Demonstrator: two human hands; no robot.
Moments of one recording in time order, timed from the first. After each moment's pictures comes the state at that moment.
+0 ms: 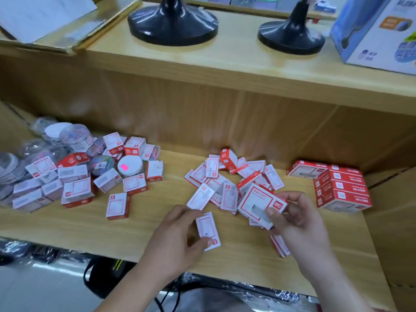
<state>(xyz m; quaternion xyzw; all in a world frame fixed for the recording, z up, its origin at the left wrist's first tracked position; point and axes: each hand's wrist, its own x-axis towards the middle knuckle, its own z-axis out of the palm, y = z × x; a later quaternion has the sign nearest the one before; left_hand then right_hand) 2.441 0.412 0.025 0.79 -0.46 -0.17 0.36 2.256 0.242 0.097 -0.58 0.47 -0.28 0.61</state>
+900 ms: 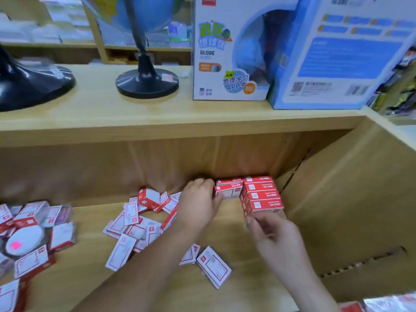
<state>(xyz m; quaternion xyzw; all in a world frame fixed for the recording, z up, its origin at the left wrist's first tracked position) 2.367 0.146 0.043 0.75 -0.60 -0.03 0.26 2.163 0.173 0.098 -0.70 0.51 -0.33 0.37</state>
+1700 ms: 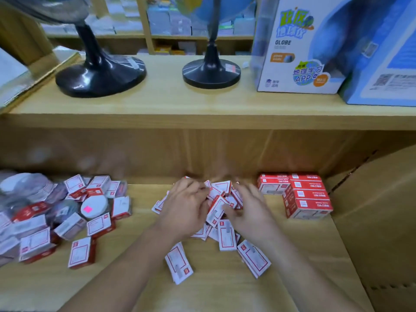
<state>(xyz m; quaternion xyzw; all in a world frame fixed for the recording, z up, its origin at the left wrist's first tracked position) 2.461 0.252 0.038 0.73 -0.65 0.06 0.20 2.278 0.158 0.052 -0.84 0.42 -0.16 0.30</state>
